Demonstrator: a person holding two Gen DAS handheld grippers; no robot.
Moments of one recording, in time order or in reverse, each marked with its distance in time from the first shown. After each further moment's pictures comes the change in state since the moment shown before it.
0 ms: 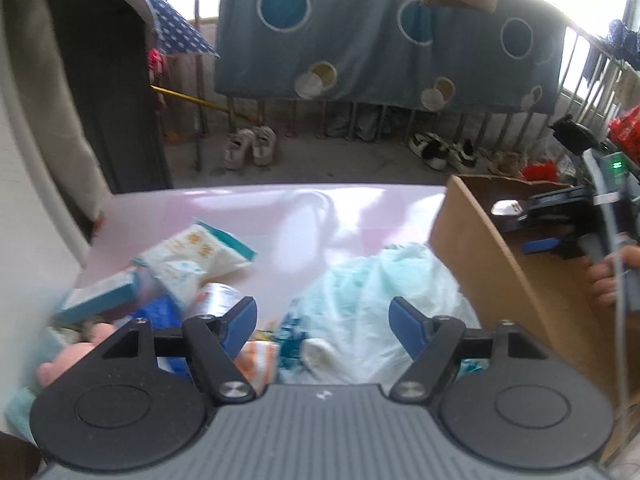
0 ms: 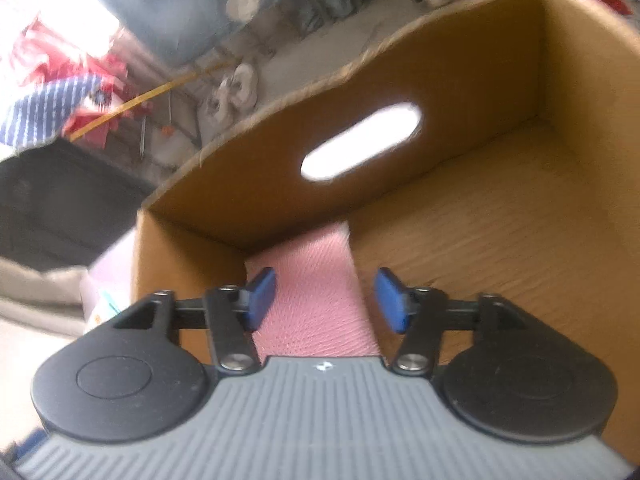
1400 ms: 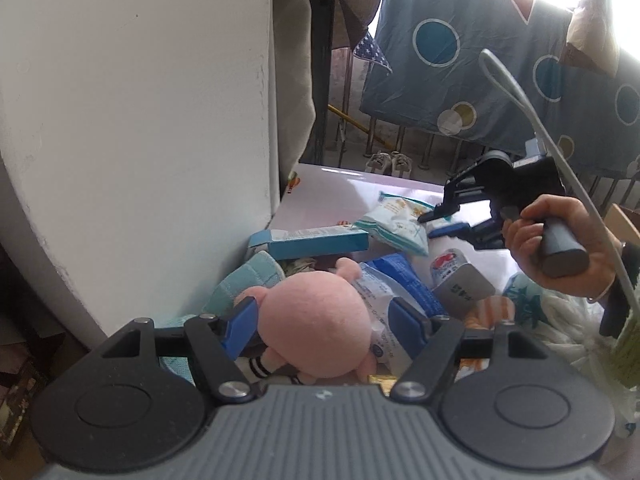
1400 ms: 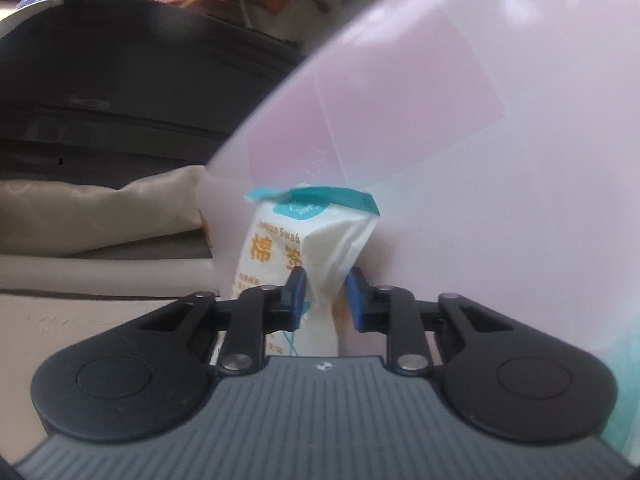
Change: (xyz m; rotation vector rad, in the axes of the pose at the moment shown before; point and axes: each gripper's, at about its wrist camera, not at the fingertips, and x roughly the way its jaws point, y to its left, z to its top) left arm -0.039 0.169 -0.101 -0.216 -0.115 0.250; right arm 0.216 0.301 -0.125 0.036 0.322 0.319
